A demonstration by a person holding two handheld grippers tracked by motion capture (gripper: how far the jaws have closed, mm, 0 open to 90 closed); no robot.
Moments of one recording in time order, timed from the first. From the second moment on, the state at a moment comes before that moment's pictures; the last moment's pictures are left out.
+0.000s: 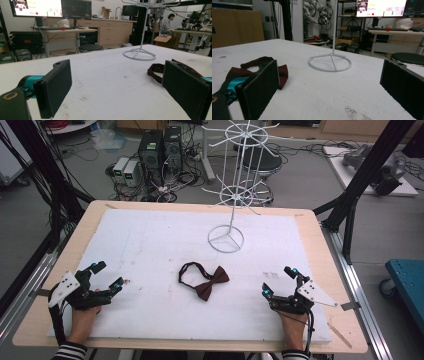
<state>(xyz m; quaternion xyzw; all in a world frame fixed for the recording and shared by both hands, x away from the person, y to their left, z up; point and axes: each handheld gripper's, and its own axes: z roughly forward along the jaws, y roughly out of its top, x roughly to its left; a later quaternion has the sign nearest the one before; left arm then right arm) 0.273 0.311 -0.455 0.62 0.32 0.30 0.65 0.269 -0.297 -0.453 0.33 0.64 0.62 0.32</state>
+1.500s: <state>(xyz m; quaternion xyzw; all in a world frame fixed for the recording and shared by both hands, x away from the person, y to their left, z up) 0.273 0.311 -0.455 0.62 0.31 0.30 0.65 0.294 -0.269 -0.381 0.22 0.75 0.58 0.24</state>
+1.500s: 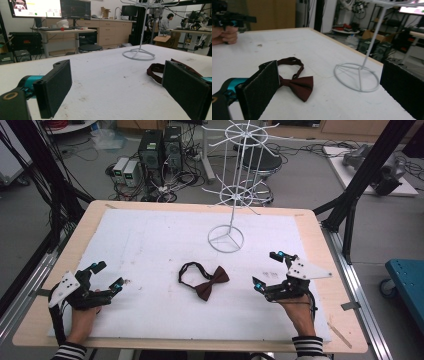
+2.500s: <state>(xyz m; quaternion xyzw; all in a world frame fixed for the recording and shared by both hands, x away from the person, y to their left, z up) 0.273 0.311 -0.455 0.62 0.31 0.30 0.65 0.340 -0.191 -0.354 0.08 0.88 0.44 0.14</state>
